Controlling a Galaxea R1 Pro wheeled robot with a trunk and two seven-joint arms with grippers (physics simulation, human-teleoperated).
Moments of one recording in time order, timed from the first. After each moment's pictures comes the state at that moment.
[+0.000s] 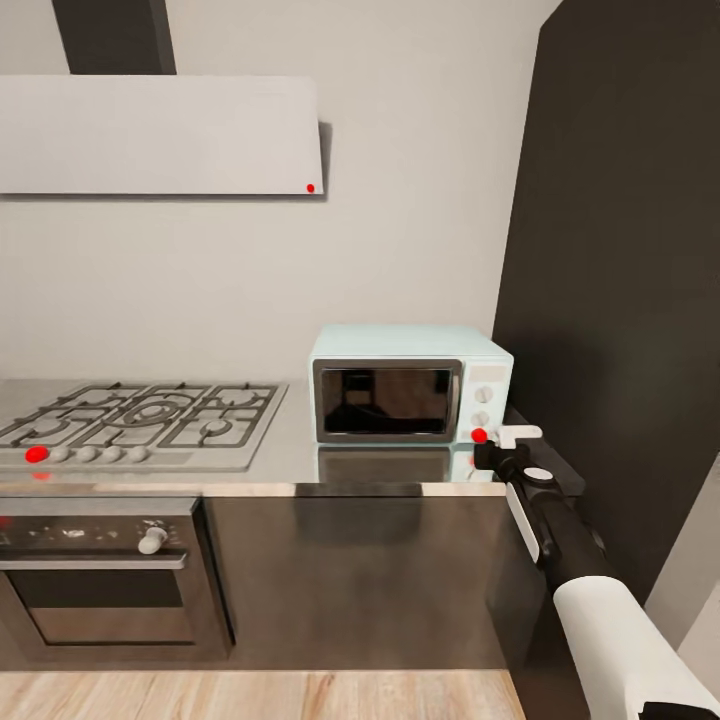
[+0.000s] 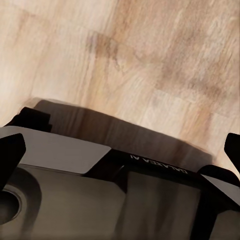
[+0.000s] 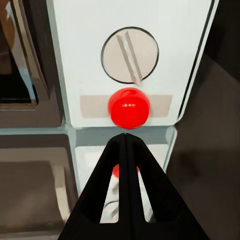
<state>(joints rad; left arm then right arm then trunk) -0.22 -0.05 -0.20 0.00 0.60 -0.01 -0.07 -0.73 -0.04 -0.08 -0.93 0.07 0.33 0.02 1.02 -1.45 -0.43</state>
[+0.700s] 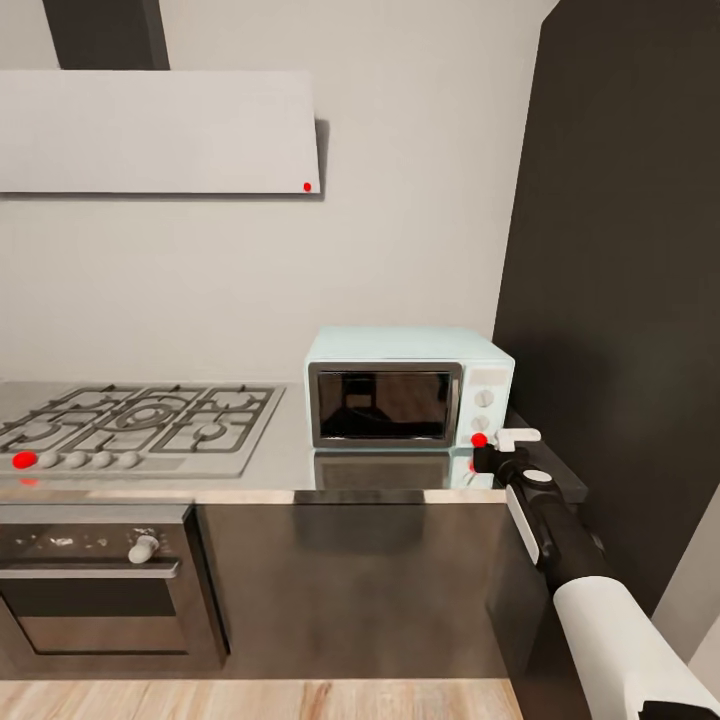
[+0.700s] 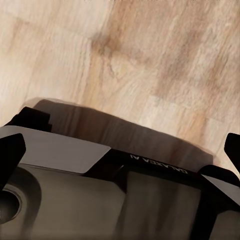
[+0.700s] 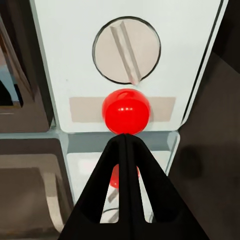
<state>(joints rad) -0.22 -0.05 -0.20 0.00 0.61 -0.01 -0.07 -0.73 -0.04 -0.08 -0.91 0.07 0.33 0.03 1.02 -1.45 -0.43</state>
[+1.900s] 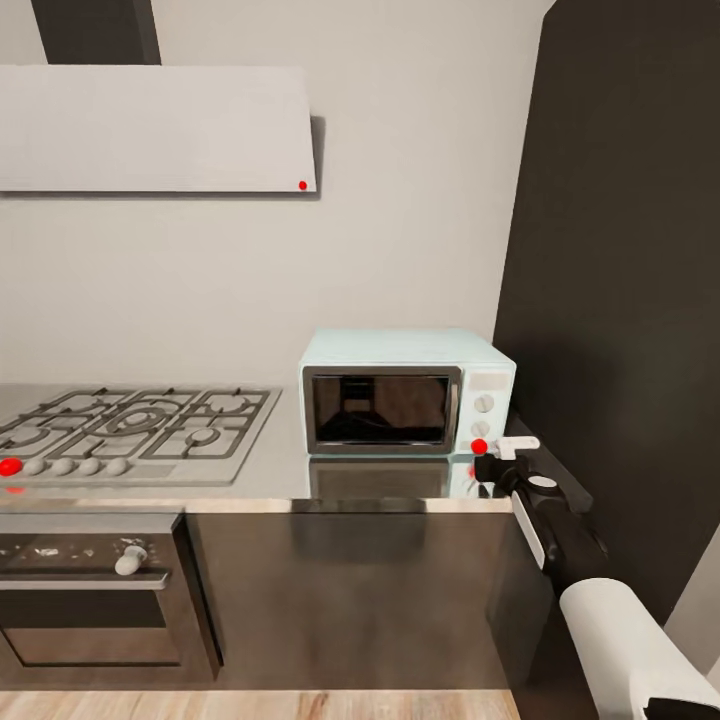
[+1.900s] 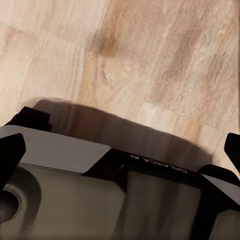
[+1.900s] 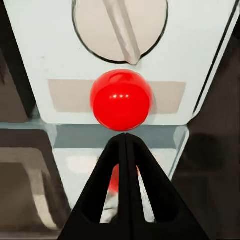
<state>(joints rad) -0.22 -0.05 -0.20 -0.01 0.60 -0.01 -0.07 -0.73 -0.06 -0.09 -0.85 0.08 0.33 0.10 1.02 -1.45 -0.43</state>
